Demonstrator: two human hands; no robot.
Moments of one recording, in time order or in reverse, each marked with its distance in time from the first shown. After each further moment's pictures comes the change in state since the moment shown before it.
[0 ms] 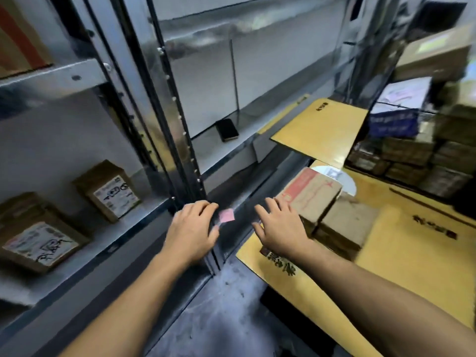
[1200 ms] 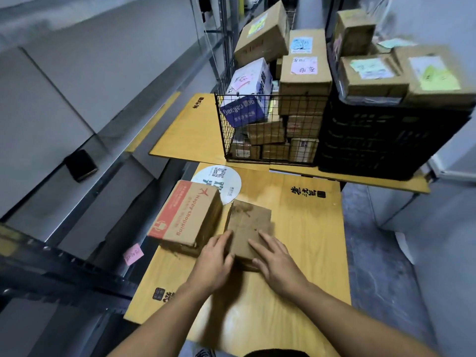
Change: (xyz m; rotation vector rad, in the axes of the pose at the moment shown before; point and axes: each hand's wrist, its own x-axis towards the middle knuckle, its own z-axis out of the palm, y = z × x) left_hand 0.082 0.278 0.149 -0.449 -0.420 0.241; right_hand -0.174 0.221 0.072 0.592 -0.105 0.540
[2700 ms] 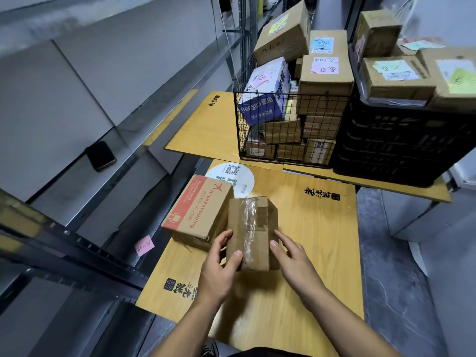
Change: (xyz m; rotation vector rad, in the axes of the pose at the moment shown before) left_hand -0.044 -0.003 0.010 -0.850 0.248 -0.098; right_hand -0.026 -0.051 -0.032 0.830 0.149 0.362
